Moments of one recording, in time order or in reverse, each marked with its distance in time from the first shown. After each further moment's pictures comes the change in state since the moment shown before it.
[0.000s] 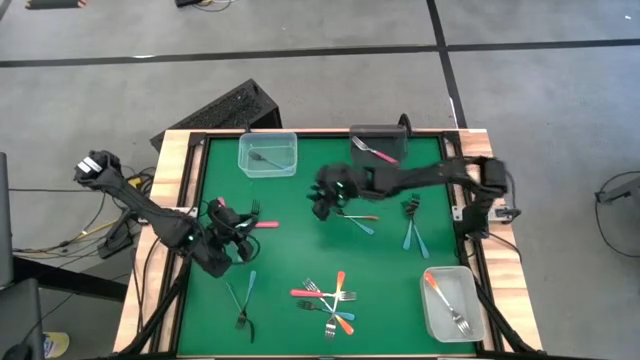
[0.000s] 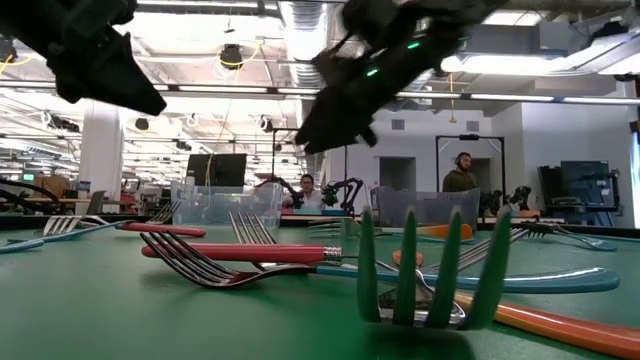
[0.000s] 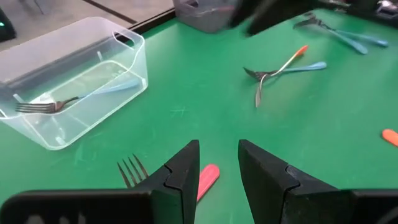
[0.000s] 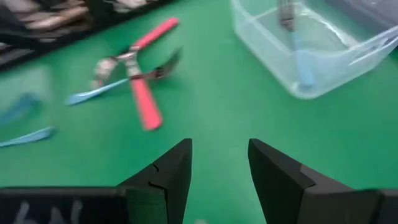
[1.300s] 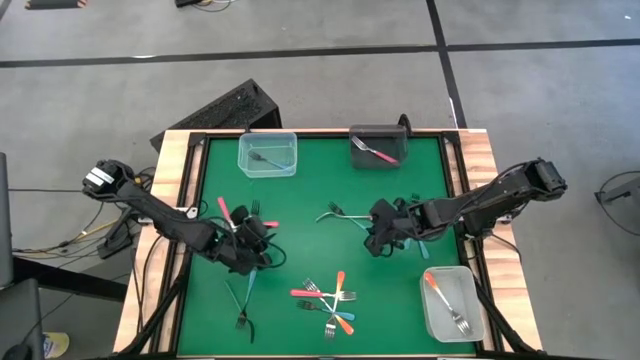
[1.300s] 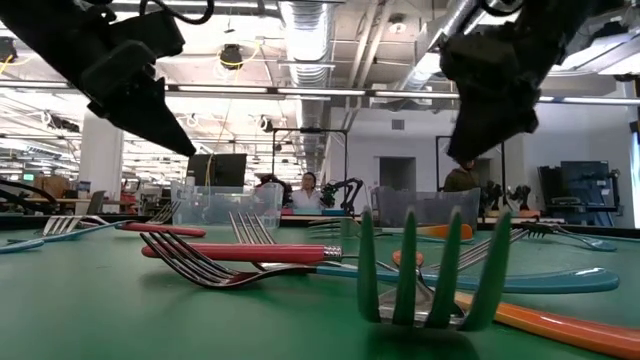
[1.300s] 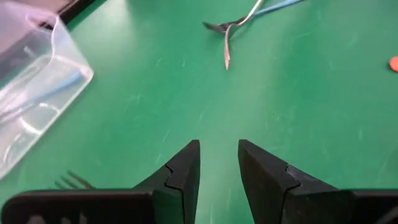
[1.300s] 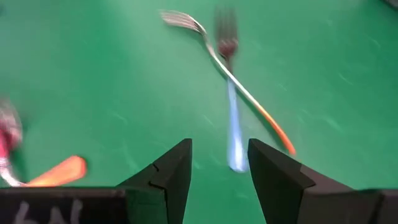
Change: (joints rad) left arm 0.140 0.219 0.000 0.344 0.226 0.415; right arm 0.366 -0.403 -0.301 -0.571 0.315 0.557
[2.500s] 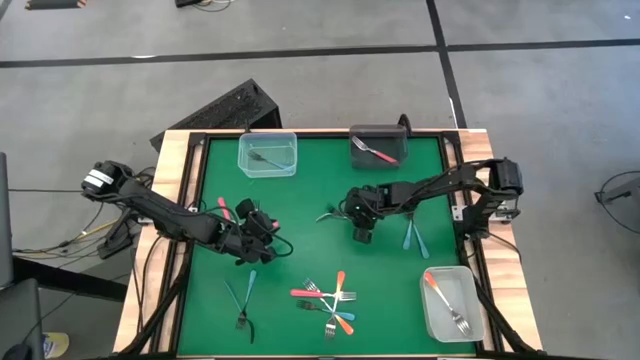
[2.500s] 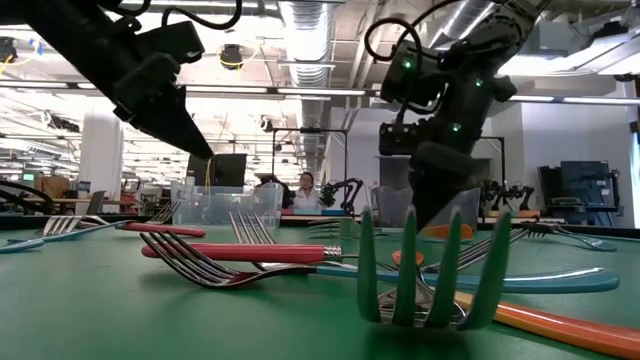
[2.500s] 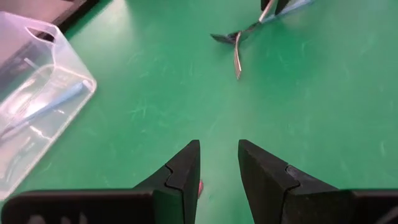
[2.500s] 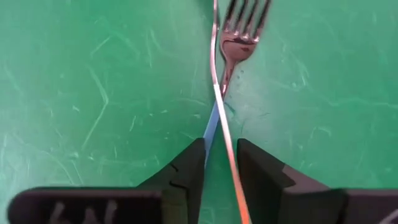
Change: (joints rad) left arm 0.099 0.001 0.000 0.063 0.058 0.123; right arm -0.332 0.356 0.040 0.219 -0.341 -0.727
